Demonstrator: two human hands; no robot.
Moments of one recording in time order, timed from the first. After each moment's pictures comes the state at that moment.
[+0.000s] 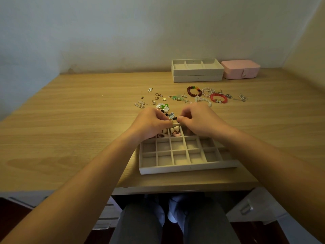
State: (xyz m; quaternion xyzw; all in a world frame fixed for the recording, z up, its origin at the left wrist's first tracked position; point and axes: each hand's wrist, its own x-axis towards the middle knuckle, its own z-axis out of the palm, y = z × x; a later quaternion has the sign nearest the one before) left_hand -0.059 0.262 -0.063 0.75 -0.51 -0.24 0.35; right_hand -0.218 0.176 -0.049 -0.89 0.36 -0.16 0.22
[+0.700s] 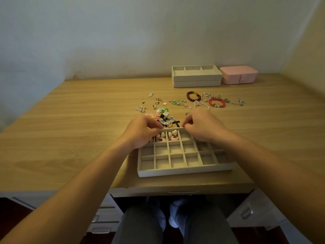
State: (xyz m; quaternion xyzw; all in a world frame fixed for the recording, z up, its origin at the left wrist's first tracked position) left_hand -0.046 0.285 -0.065 0.76 -0.53 -0.20 0.33; right_hand -0.226 0.176 -0.051 -0.89 0.40 -0.11 0.18
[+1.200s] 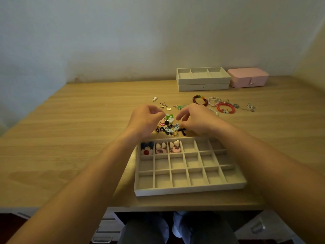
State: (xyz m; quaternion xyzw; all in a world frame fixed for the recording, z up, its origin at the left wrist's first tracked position) left_hand -0.030 0.241 -0.050 0.76 -0.46 -0.18 0.42; right_hand -0.186 0.133 -0.045 -0.90 0.36 -0.10 0.24
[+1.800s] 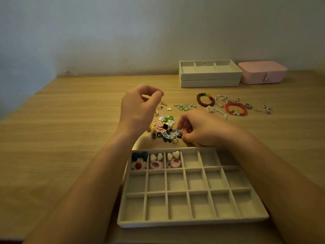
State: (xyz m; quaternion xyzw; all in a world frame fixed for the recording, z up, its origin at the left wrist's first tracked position) left_hand -0.025 0.212 -0.043 0.68 -0.46 -0.06 0.57; right_hand -0.183 0.116 -0.054 -0.91 0.31 -0.02 0.27
